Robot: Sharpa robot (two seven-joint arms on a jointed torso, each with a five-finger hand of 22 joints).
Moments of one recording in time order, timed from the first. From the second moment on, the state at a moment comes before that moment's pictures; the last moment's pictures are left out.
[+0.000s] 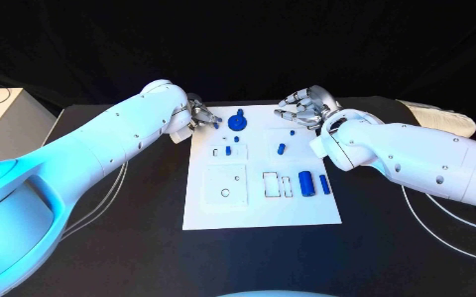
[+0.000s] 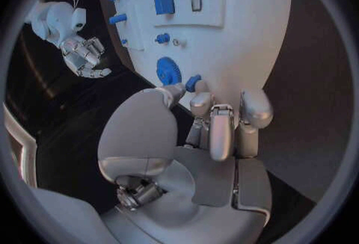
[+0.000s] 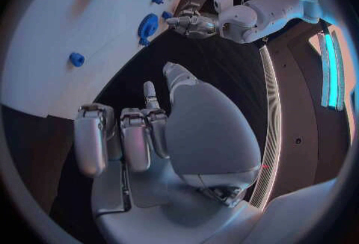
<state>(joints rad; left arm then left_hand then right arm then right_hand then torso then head) 1.24 -0.33 0.23 0.79 -1.09 0.18 -0.50 1.21 -0.13 0.56 0.29 0.05 0.80 0.07 0.71 0.75 1.24 0.01 1.22 0.95 1.47 -0.05 1.51 1.31 0.11 1.27 0.06 1.31 1.06 1.26 -0.78 -0.08 1.44 -0.75 -0.63 -0.06 1.41 -0.18 0.16 0.28 0.37 0.91 0.15 0.24 0.33 1.47 0.08 1.53 1.31 1.46 0.00 1.57 1.31 0.05 1.47 0.10 1.44 1.31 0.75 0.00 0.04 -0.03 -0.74</state>
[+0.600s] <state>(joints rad) 1.24 -0.32 0.22 0.79 -1.08 0.19 -0.50 1.26 -0.15 0.63 0.28 0.05 0.79 0.08 0.72 0.75 1.25 0.01 1.22 0.95 1.47 -0.05 1.51 1.31 0.11 1.27 0.06 1.32 1.07 1.26 -0.78 -0.08 1.43 -0.75 -0.63 -0.06 1.41 -0.18 0.16 0.28 0.37 0.91 0.15 0.24 0.33 1.47 0.08 1.53 1.31 1.46 0.00 1.57 1.31 0.05 1.47 0.10 1.44 1.31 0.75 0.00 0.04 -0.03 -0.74</state>
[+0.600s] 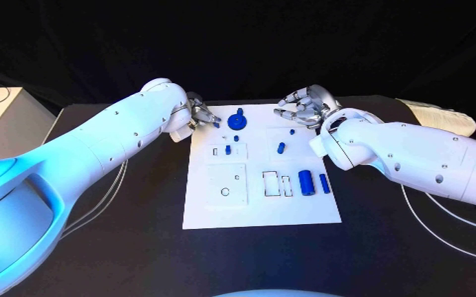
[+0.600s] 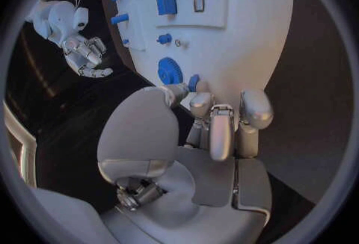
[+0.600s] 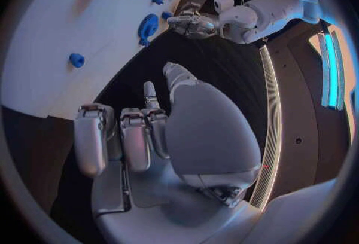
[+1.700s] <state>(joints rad) 1.24 -0.54 0.22 1.15 -0.96 0.16 -0.50 1.27 -0.20 0.73 0.28 0.16 0.78 0.08 0.79 0.75 1.29 0.00 1.22 0.97 1.47 -0.05 1.52 1.31 0.11 1.29 0.05 1.35 1.12 1.26 -0.80 -0.08 1.42 -0.75 -0.63 -0.06 1.41 -0.18 0.17 0.29 0.37 0.91 0.15 0.24 0.33 1.47 0.08 1.53 1.31 1.46 0.00 1.57 1.31 0.05 1.47 0.10 1.44 1.31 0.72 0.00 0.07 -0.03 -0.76</state>
